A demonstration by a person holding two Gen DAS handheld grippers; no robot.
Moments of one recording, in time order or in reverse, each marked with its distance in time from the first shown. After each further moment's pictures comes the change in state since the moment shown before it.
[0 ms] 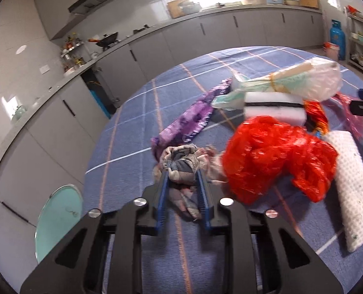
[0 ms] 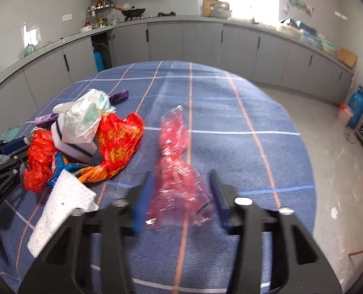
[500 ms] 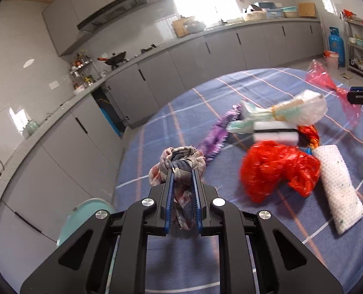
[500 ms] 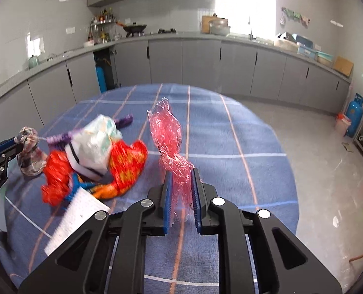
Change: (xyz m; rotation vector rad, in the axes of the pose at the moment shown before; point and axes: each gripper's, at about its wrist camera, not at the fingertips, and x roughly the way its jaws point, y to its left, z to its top) left arm -0.054 0.033 -0.002 -0.001 -0.113 0.060; right arm -0.045 0.001 0.014 -0.004 -0.125 -0.012
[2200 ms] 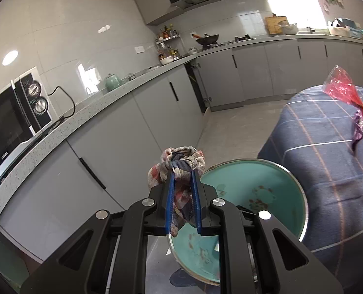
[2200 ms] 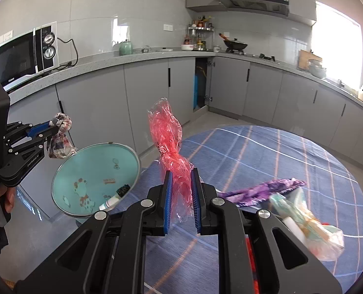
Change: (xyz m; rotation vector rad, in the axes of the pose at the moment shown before) left arm -0.015 0.212 -0.089 -0.264 0.076 0.378; right arm 0.014 0.260 0.052 -0.311 -0.070 0.406
